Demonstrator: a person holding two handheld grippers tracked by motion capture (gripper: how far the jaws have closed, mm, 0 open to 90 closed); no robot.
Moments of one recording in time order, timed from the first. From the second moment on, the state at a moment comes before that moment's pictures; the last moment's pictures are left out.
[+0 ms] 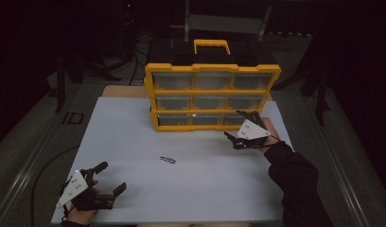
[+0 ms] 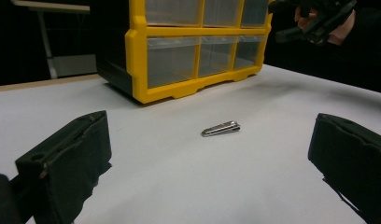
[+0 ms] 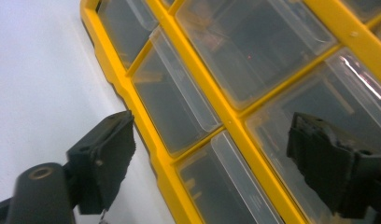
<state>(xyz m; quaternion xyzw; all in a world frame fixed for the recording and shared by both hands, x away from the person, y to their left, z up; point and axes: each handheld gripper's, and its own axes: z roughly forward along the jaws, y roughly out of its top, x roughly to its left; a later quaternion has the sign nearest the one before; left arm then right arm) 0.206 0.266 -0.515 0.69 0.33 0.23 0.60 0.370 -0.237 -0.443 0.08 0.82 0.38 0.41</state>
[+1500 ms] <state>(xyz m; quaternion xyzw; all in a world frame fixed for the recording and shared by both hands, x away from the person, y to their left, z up) 0.205 0.263 -0.515 0.69 0.33 0.22 0.61 0.411 -0.217 -0.473 -0.09 0.84 0.16 0.50</state>
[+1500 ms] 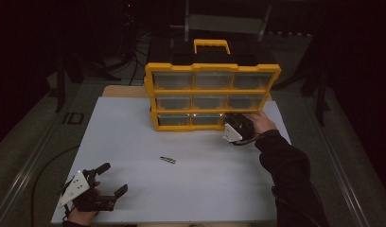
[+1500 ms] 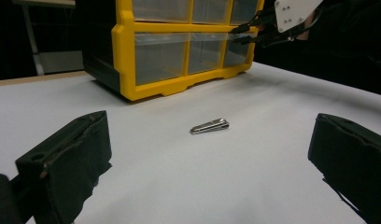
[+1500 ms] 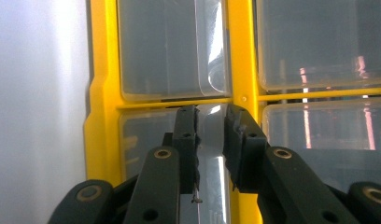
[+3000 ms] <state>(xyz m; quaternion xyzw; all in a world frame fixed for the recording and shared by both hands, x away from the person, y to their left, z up) 0.204 0.264 -0.514 0.70 0.33 0.22 0.60 0.344 -0.235 -0.456 -0.11 0.88 0.22 0.41</state>
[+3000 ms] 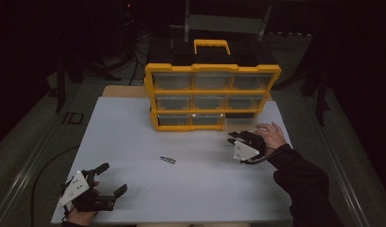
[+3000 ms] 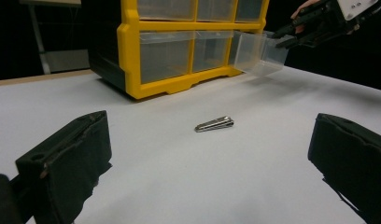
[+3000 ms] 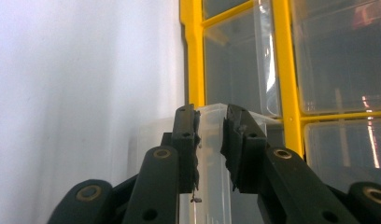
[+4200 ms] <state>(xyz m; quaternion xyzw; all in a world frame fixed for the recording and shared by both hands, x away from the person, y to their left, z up) 0.205 0.264 -0.514 0.70 0.33 0.22 0.60 0.355 -0.244 -0.442 0.03 0.89 0.28 0.37</state>
